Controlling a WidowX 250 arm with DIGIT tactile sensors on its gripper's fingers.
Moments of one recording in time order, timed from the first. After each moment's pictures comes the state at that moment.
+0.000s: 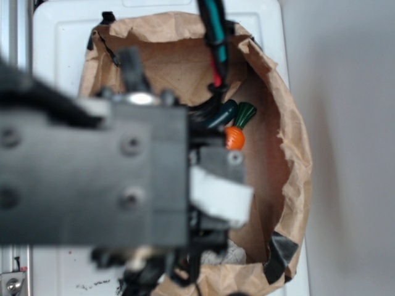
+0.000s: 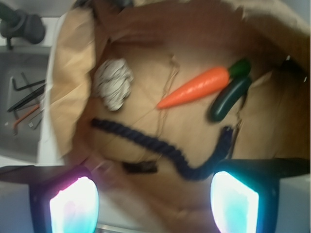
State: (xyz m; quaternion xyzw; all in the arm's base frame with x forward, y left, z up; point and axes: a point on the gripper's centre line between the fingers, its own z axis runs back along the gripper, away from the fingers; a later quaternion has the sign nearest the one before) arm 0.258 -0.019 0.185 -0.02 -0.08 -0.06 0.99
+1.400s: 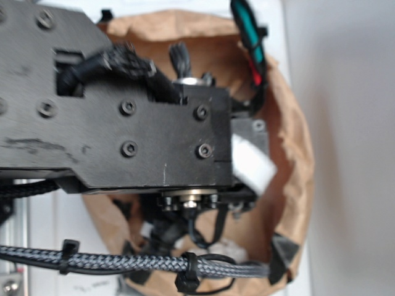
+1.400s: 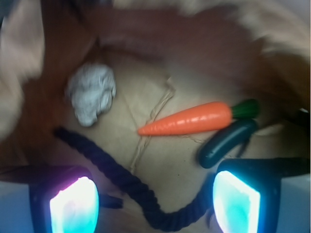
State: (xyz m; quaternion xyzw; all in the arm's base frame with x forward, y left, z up) arm 0.279 -0.004 0.139 0.02 -0.11 -0.22 0.97
